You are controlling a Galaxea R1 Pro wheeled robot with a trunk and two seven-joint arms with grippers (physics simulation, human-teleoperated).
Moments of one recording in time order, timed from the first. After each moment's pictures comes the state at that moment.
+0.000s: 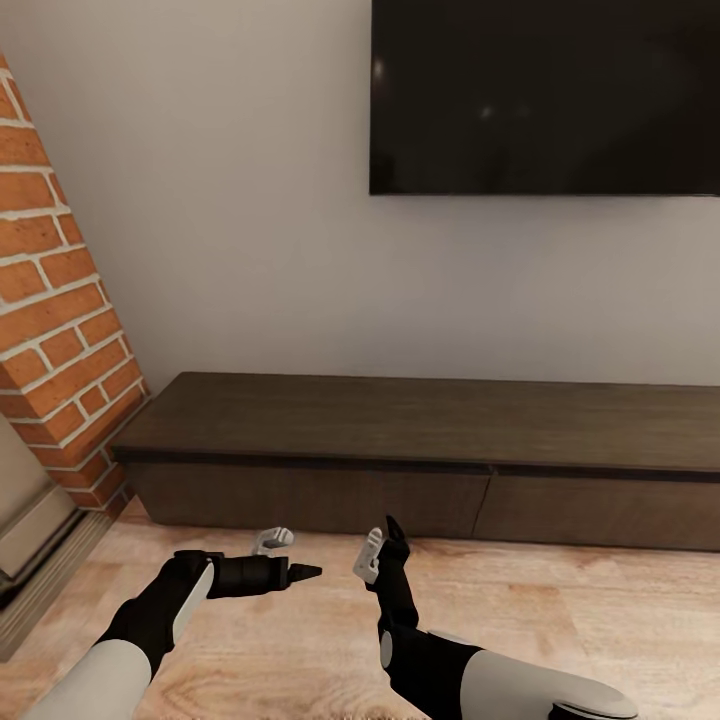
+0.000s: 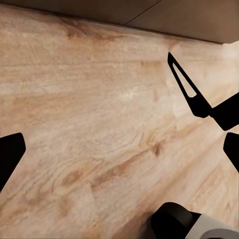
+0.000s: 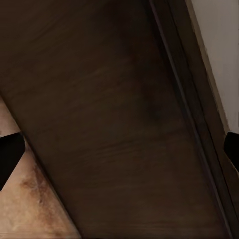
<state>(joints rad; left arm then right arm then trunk) -0.60 0.08 -0.06 -0.66 0.14 0.64 -0.84 -0.72 0.17 1.49 -0.33 -0.16 0.13 -0.72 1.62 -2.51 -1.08</state>
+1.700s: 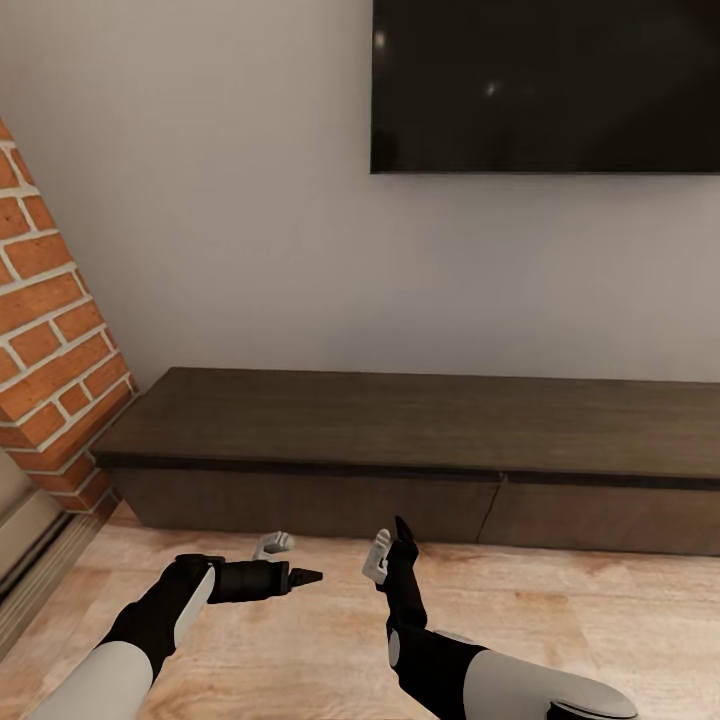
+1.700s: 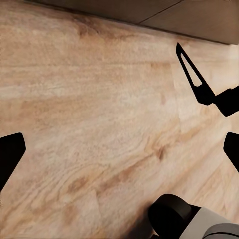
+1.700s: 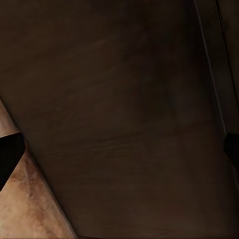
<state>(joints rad) -0.60 0.08 -0.06 -0.63 0.14 0.64 -0.83 -0.72 0.17 1.50 -0.27 -0.16 0.13 -0.72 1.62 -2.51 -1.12</state>
